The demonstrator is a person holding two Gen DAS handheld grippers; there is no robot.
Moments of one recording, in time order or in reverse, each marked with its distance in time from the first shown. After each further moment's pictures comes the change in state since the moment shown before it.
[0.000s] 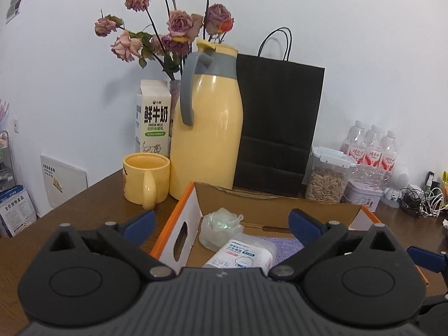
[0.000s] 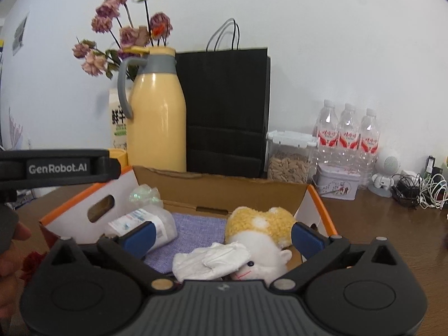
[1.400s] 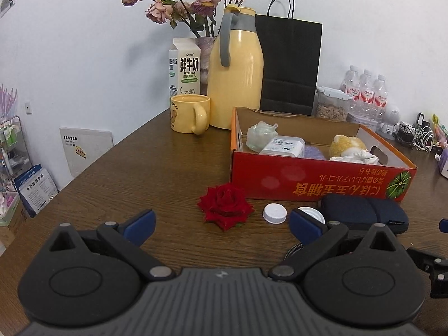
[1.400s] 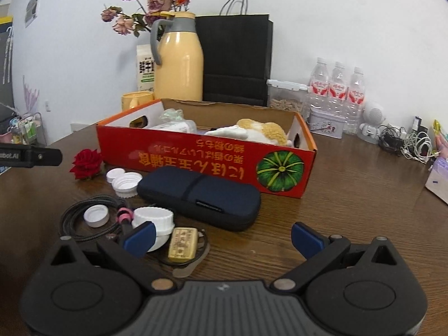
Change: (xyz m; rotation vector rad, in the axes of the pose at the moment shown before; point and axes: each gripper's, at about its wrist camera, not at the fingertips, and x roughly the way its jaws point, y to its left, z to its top) left arm -0.109 0.077 -0.065 0.087 0.187 0.010; right arm -0.117 0.000 -0.083 -0.032 0.183 0.041
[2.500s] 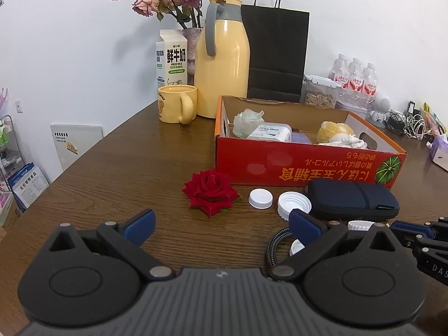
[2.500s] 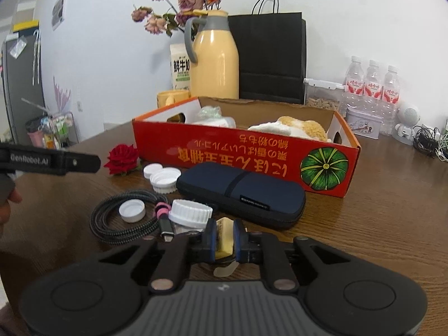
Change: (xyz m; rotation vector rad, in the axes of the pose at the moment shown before) left arm 0.000 -0.012 -0.008 0.028 0.038 -0.037; right arm 0.007 0.010 -0.006 -0.010 -0.015 0.152
